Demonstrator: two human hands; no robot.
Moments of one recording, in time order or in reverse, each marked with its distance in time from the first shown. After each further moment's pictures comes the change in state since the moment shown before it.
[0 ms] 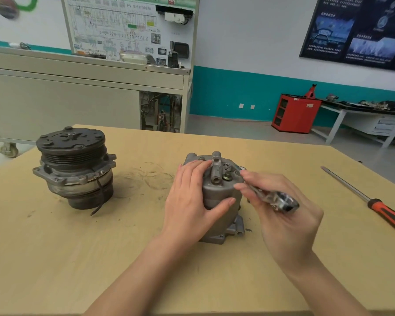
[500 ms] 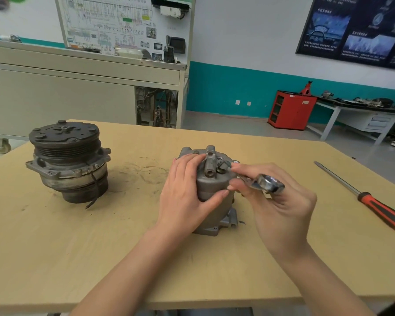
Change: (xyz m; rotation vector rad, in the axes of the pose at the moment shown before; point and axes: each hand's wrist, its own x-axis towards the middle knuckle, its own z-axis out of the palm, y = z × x) left_hand 0.000 0.005 -0.002 -0.008 -0.010 -0.020; right_hand 0.008 -0.014 -0.004 0.005 -0.020 0.057
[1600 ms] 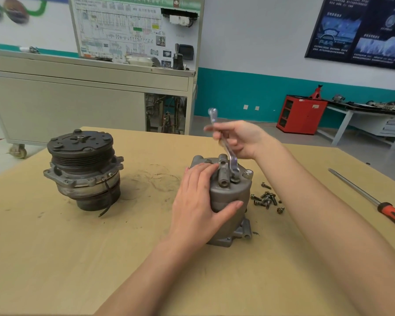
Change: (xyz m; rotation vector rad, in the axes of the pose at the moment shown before) left_hand 0.001 -0.006 0.002 0.027 0.017 0.016; right_hand 0.119 0.114 0.076 0.786 -0.663 1.320
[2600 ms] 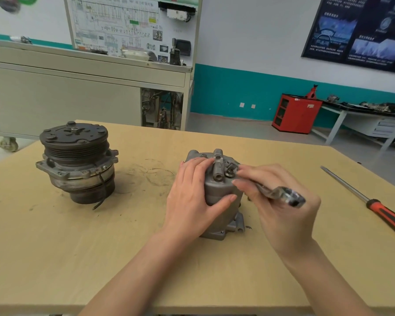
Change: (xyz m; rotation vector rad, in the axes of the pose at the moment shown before) left_hand 0.000 0.002 -0.001 -0.028 -0.016 -0.022; right_hand -0.131 0.098 0.042 -0.964 0.720 -1.346
